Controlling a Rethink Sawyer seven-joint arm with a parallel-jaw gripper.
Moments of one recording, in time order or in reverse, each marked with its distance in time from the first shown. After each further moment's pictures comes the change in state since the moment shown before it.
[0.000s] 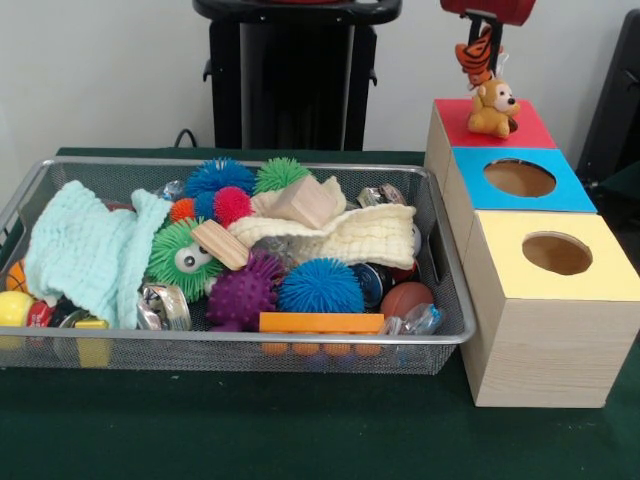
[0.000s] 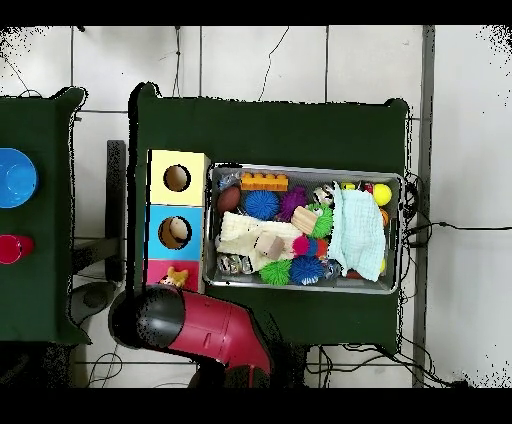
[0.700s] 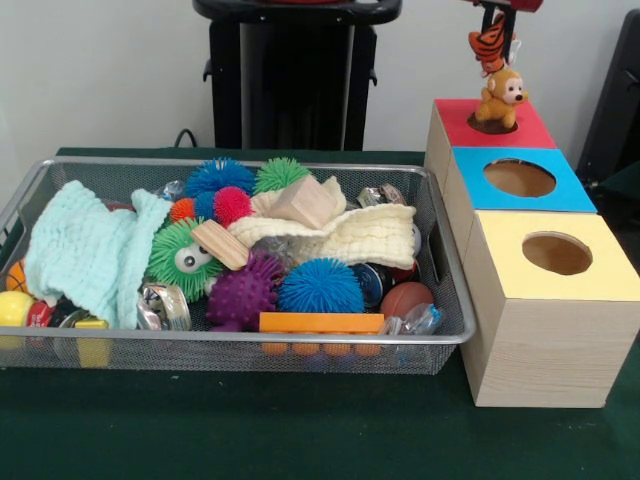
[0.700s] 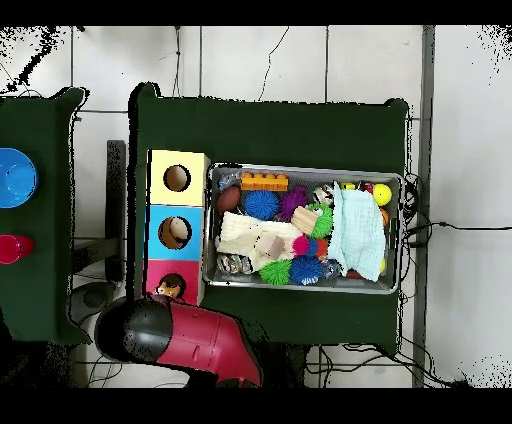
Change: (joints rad) arm 0.028 -0.039 0.008 0.035 0.014 0.000 0.000
